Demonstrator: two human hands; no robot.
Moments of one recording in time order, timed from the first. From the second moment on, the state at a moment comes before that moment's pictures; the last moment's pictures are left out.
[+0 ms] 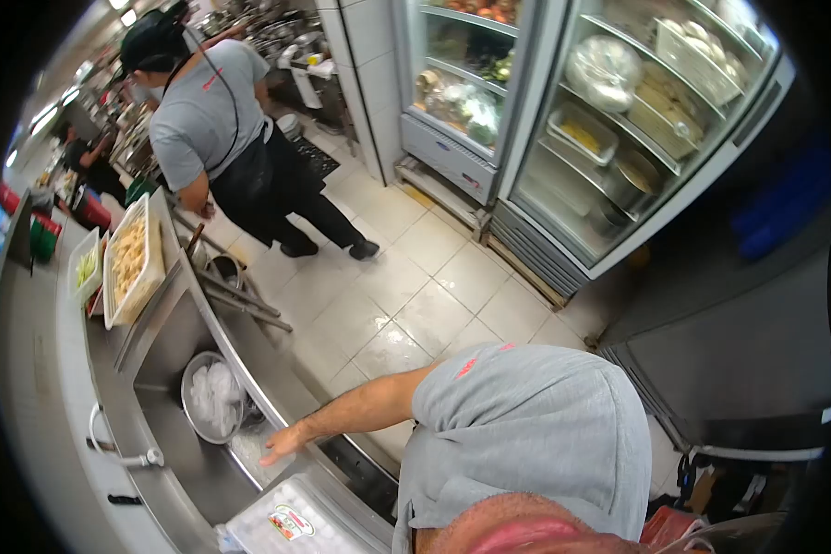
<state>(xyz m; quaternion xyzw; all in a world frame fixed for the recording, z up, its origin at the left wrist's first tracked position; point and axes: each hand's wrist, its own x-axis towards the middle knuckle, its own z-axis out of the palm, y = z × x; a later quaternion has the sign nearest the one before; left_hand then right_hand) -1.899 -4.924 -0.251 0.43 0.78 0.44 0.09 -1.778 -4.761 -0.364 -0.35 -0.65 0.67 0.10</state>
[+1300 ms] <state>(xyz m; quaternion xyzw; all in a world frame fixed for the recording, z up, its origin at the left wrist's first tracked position) -1.789 -4.827 -0.233 0.03 0.59 0.74 0.31 -1.596 -4.546 -0.245 -0.22 -0.46 0.85 0.10</state>
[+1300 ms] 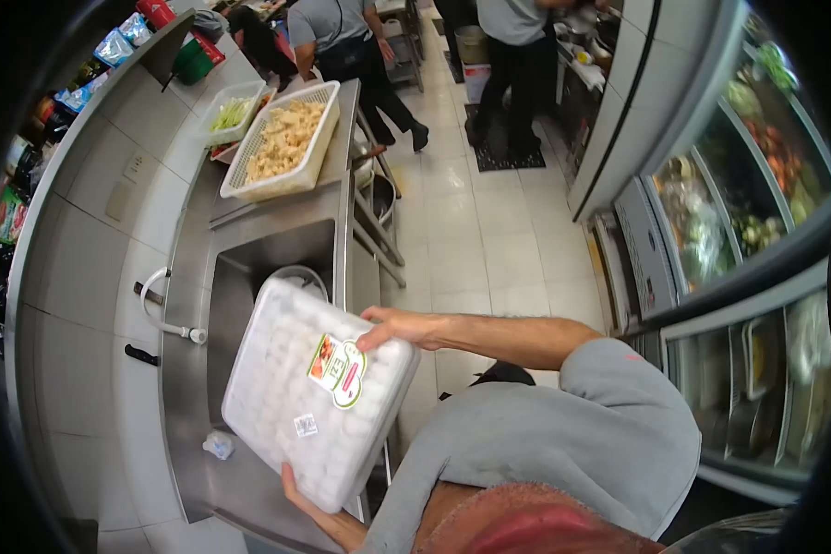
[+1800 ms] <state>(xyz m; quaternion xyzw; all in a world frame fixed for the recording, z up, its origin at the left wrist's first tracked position) -1.731 -4.358 -0.216 0.18 0.42 0.69 0.56 -1.406 -4.212 -0.200 -0.33 -0.37 0.80 0.35</state>
